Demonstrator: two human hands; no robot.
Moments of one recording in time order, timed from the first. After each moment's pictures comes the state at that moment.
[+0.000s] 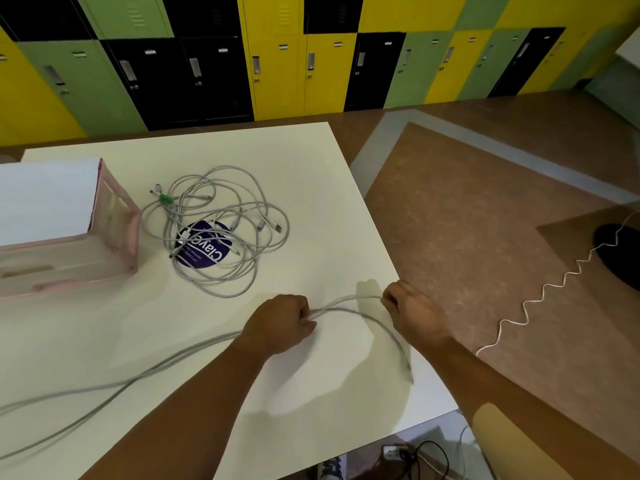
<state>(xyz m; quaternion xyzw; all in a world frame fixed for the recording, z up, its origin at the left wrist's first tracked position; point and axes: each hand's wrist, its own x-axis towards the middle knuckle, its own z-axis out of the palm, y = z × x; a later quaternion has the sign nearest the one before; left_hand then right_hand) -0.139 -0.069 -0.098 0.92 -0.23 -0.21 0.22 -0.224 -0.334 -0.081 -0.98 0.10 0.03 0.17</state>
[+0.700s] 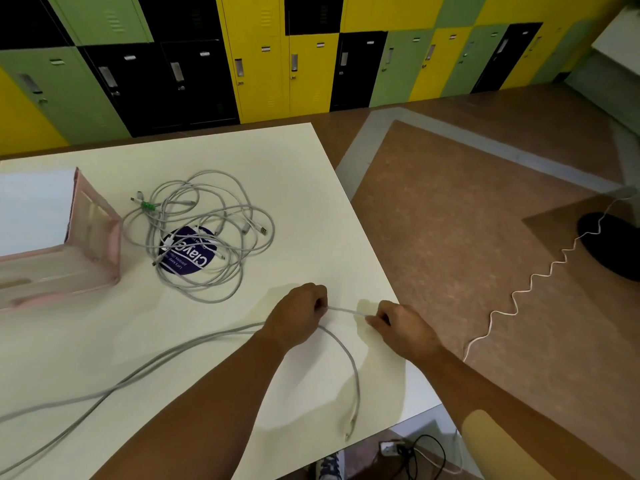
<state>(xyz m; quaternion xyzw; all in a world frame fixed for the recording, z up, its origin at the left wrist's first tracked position) -0.142 -0.123 -0.092 0.89 -0.28 -0.19 0.30 -0.246 -0.333 -0.087 -0.94 0.18 0.15 0.26</state>
